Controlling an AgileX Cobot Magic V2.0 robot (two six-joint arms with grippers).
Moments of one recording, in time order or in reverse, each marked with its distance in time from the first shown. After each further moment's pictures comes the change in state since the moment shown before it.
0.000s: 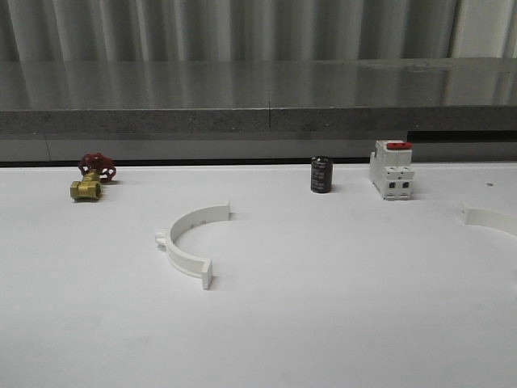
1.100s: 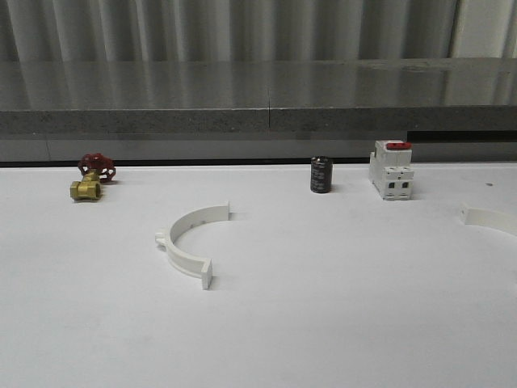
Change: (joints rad) left arm 0.001 -0.501 0.196 0.004 0.107 0.122; right arm 0.000 0.000 0.000 0.000 0.000 0.000
